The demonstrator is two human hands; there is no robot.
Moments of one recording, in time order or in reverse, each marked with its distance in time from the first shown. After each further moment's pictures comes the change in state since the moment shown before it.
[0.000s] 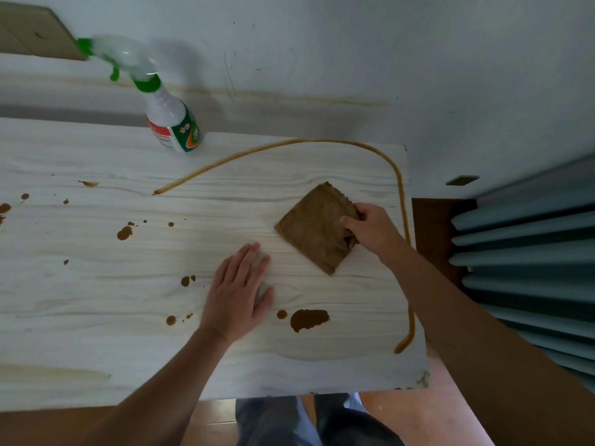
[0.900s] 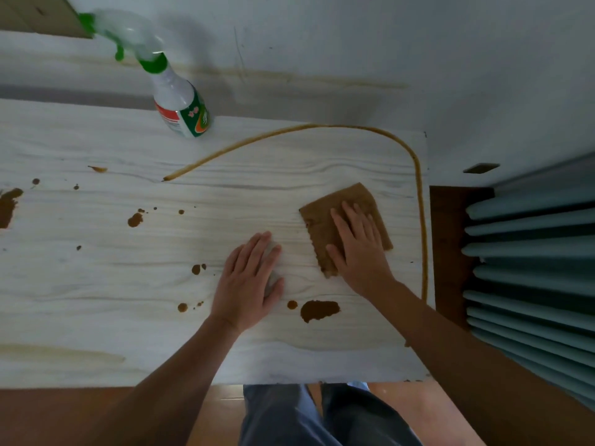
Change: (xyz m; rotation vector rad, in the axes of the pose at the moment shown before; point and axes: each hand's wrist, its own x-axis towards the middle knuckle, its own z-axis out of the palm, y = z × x) left_hand 0.000 -0.001 0.001 0.002 -0.006 -0.002; right_hand -0.026 0.061 0.056 -0.753 0.029 -0.516
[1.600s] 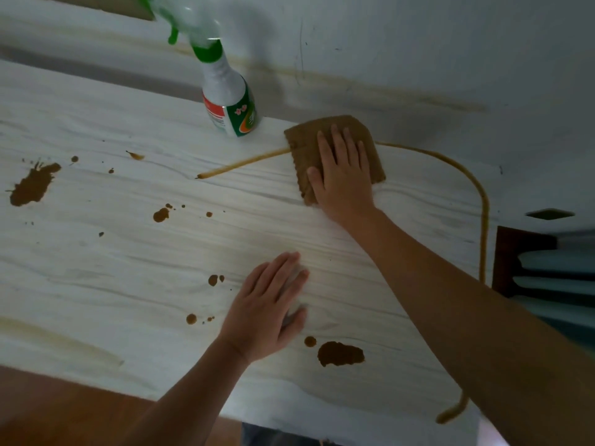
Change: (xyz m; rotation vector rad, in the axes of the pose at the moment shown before) left_hand -0.001 0.003 0.007 0.000 0.092 -0.014; right_hand 0.197 -0.068 0.003 -0.101 0.141 -0.152
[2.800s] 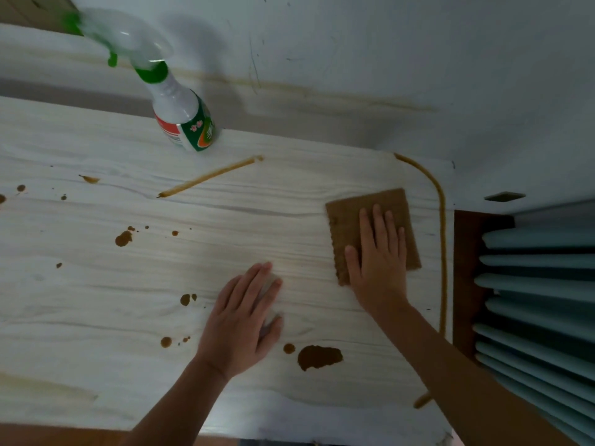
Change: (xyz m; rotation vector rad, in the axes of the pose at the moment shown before) left_hand 0.001 0.000 -0.002 -0.030 -0.008 0.008; right_hand -0.161 0.063 -0.008 -0.045 0.014 0.292
